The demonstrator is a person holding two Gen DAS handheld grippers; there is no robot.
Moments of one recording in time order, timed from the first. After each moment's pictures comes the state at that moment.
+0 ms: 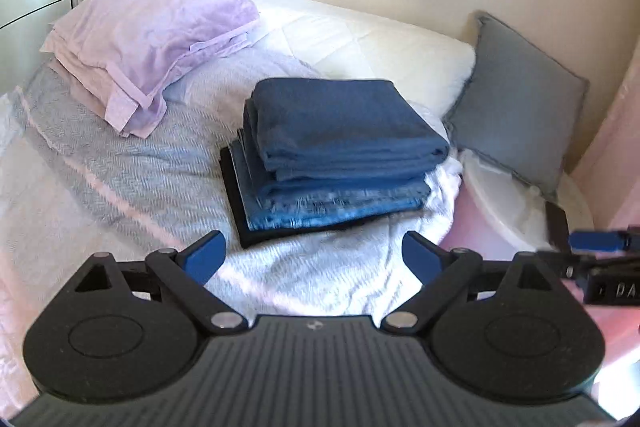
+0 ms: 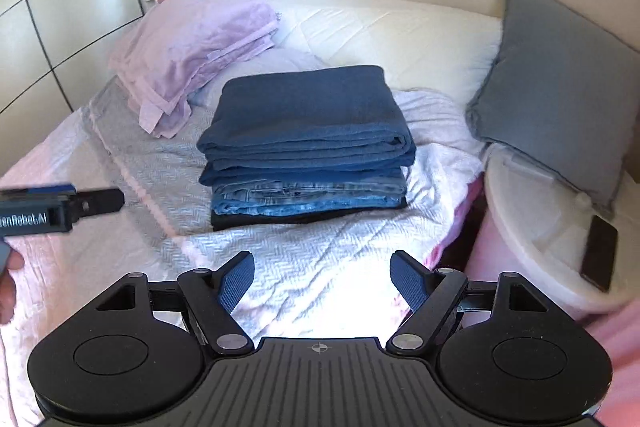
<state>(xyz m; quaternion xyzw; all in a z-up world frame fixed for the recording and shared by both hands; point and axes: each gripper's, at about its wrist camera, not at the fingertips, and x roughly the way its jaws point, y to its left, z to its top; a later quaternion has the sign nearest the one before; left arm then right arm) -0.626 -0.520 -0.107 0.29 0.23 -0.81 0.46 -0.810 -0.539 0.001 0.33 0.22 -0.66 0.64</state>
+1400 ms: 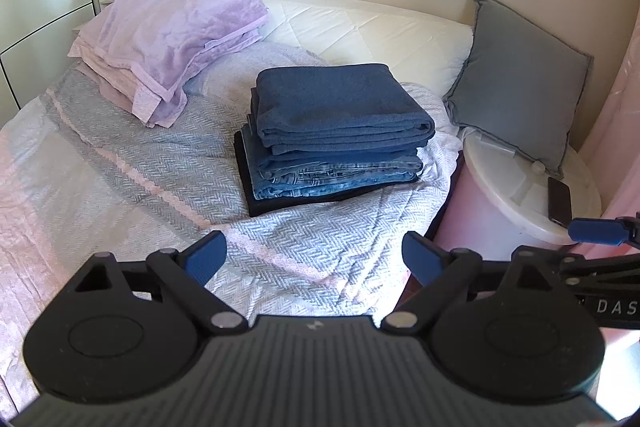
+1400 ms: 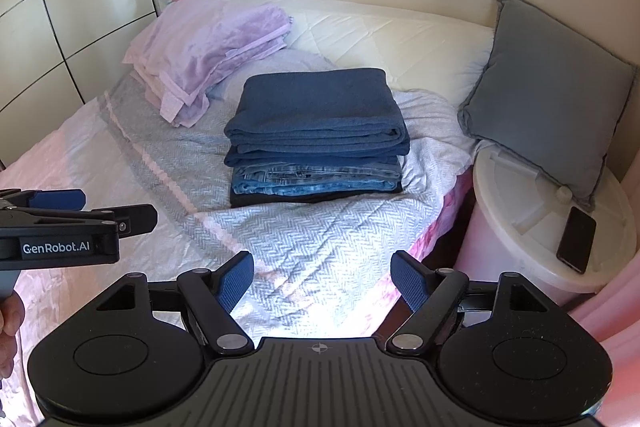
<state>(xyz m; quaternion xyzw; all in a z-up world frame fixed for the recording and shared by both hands) -0.653 -0.444 -0.075 0.32 0.21 -0.78 0.50 -0.796 -0.478 0.031 0.32 0.23 -0.65 0.65</state>
